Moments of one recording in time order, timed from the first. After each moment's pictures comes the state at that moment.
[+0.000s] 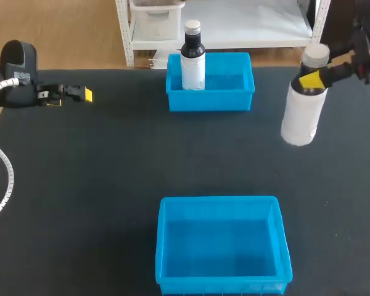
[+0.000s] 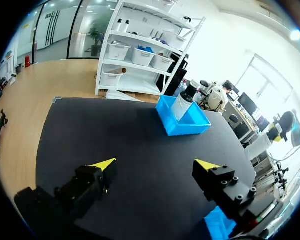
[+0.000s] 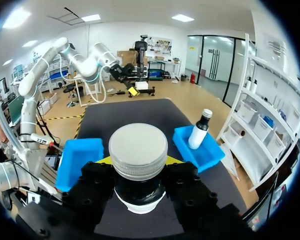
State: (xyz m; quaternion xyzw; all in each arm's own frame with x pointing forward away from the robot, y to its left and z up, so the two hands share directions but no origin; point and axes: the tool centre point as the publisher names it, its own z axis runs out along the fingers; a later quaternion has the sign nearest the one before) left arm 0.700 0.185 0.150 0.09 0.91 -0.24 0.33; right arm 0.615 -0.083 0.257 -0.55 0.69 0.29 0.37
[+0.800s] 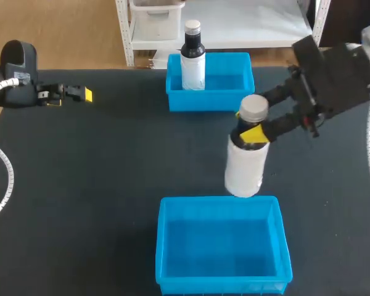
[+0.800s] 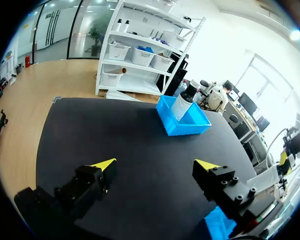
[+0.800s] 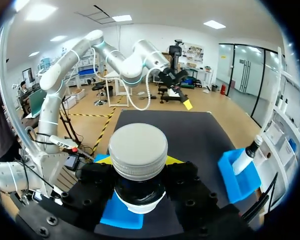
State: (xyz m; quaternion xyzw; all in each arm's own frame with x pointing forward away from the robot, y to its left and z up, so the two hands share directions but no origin) left arm 0.700 0.185 0.150 0.09 0.91 -0.24 0.33; right arm 0.512 0.032 0.244 -0.63 0.61 0.36 0.33
